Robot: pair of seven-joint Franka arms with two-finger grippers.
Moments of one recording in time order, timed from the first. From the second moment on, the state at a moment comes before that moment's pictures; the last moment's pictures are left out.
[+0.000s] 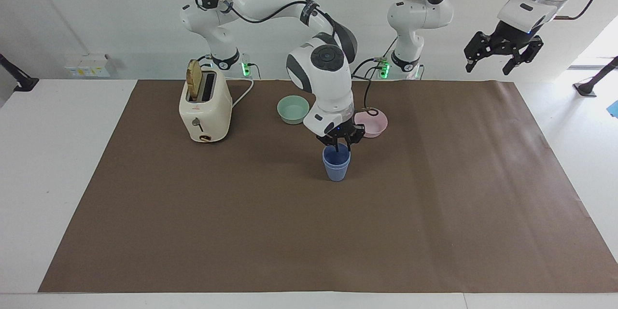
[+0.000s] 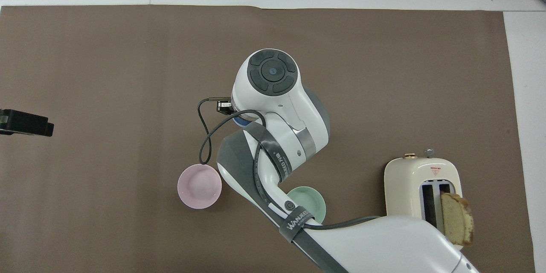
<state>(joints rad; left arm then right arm) 0.00 -0.10 -0.06 -1.56 -0.03 1.45 0.07 0.54 0.55 0.10 -1.34 0.10 2.01 0.63</state>
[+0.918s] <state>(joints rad) 0.00 -0.10 -0.06 -1.56 -0.03 1.45 0.07 0.45 0.44 0.09 -1.30 0.09 1.84 0.57</state>
